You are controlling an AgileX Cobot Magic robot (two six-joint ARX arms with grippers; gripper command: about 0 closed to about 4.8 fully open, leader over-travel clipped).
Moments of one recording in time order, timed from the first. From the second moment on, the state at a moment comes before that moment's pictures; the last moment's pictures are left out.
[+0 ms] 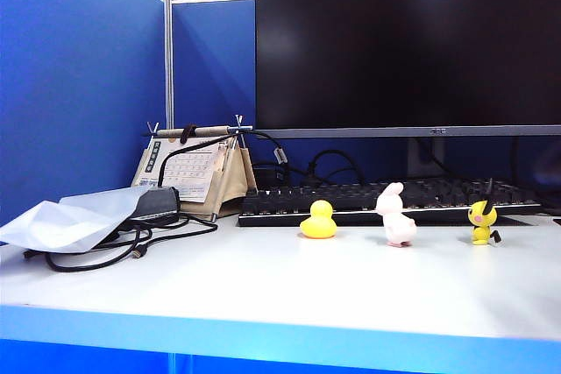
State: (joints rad) left arm 0.16 0.16 0.06 -0.29 0.36 -0.24; right arm 0.46 0.19 0.01 -0.08 0.04 0.29
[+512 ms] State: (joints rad) left arm 0.16 0.16 0.06 -0.29 0.36 -0.24; right arm 0.46 1.16 0.38 0.34 -0.07 0.30
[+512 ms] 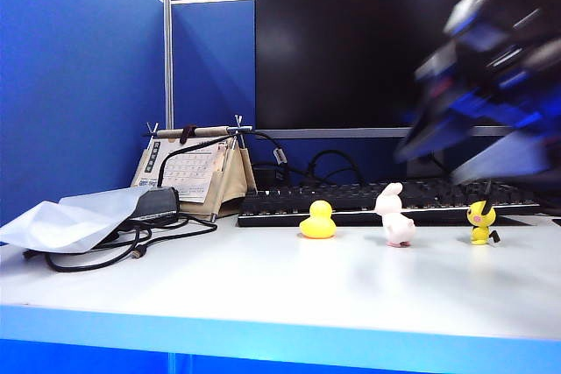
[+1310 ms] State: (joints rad) left arm 0.16 0.16 0.06 -0.29 0.36 -0.24; right arm 0.43 1.63 0.56 0.46 0.00 0.27
